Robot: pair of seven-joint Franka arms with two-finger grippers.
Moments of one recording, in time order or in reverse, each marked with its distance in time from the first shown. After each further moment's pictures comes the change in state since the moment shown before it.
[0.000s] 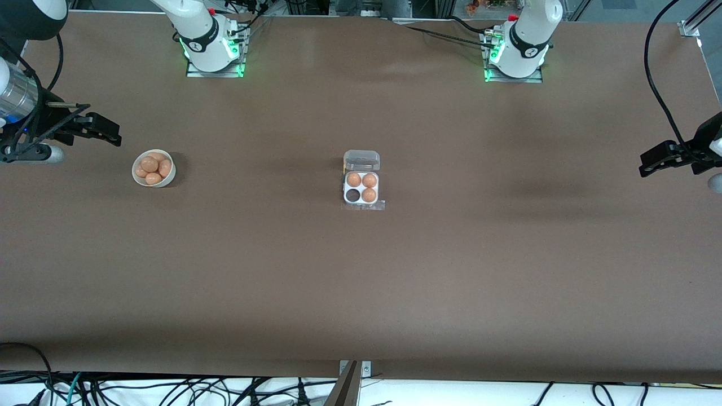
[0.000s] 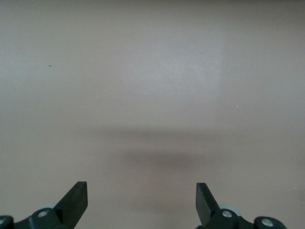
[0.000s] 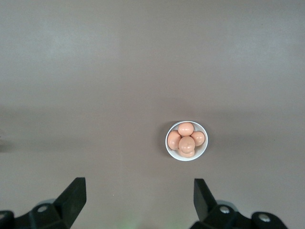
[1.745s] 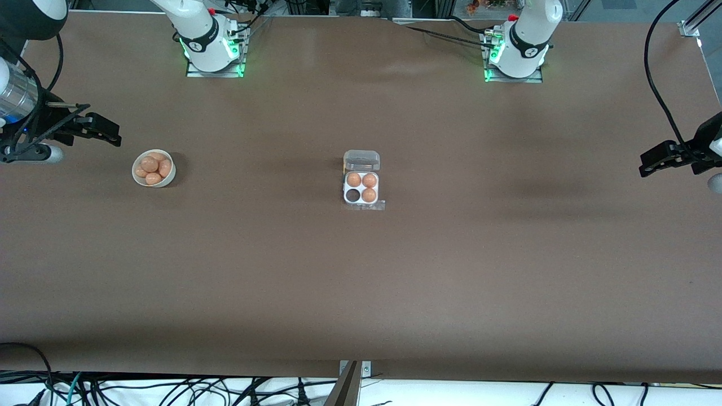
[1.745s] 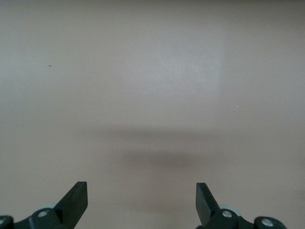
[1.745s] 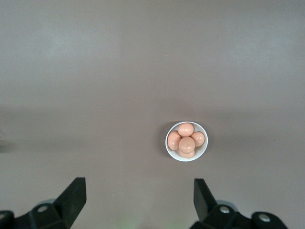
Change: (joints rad) left arm 0.000 0.000 0.000 0.000 0.000 0.000 0.000; right arm 0.000 0.000 0.000 0.000 0.000 0.001 0.000
